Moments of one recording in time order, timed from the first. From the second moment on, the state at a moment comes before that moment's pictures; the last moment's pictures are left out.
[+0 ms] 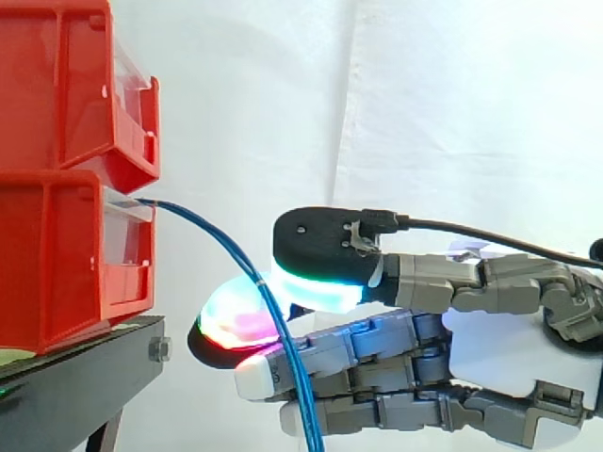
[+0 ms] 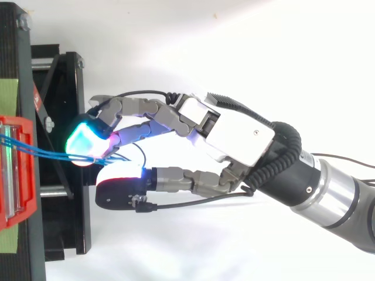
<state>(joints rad) 0.28 -2.39 -1.29 -2.30 -0.80 -0.39</state>
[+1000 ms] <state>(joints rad) 0.29 -2.39 -1.29 -2.29 -0.76 -0.48</state>
